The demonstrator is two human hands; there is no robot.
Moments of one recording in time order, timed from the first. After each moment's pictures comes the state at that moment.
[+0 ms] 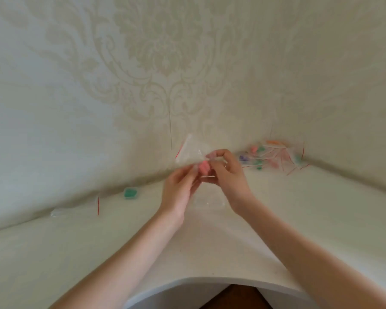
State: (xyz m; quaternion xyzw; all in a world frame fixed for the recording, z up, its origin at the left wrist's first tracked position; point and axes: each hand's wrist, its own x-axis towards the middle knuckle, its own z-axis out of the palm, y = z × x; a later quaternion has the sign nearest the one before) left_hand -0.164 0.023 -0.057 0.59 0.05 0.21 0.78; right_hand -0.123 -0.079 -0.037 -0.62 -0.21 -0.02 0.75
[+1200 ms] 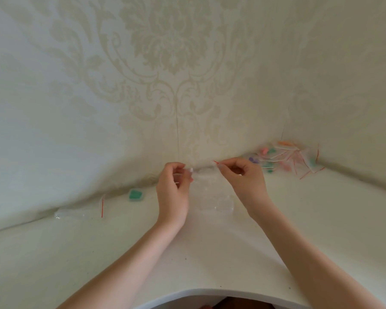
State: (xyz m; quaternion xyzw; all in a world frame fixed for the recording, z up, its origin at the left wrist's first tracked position) left_hand -0.148 0.047 -0.078 0.71 0.07 0.44 0.54; right_hand -0.099 -0.090 -0.049 -0.71 -0.19 -0.11 0.67
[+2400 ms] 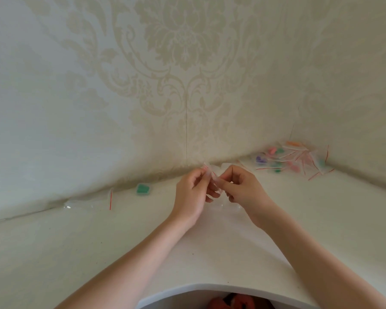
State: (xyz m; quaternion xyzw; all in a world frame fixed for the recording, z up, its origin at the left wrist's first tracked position) left_hand -0.158 0.033 -0.073 0.72 0.02 0.26 0.65; right_hand -0.114 -0.088 -0.058 -0.73 -0.24 0.03 0.64
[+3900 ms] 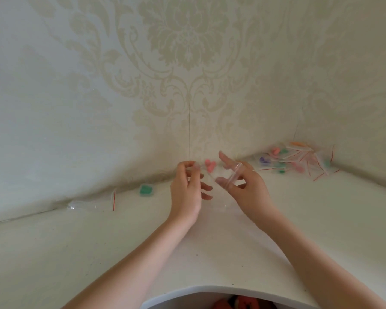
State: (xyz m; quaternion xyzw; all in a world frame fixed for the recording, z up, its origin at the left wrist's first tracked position) left_hand -0.159 0.039 -0.069 0.67 0.09 0.33 0.66; right_hand -0.124 -0.088 -0.058 -0.75 -0.32 -0.09 0.57
